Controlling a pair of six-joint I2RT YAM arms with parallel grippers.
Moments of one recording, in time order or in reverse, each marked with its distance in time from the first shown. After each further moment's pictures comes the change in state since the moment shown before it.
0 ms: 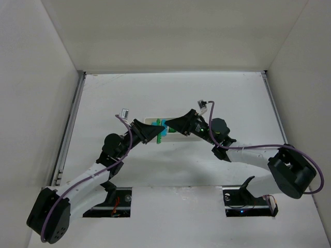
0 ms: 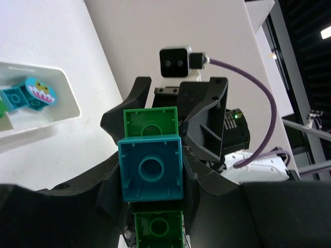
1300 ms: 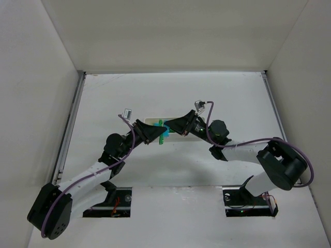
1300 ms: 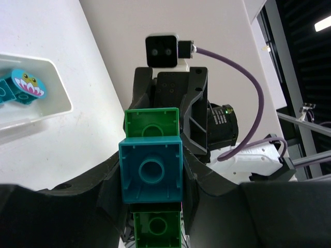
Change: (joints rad) left arm -0.030 0.054 -0.001 0.066 0.014 -0.020; right arm -0.013 0.109 -0.017 0.259 -0.076 0.147
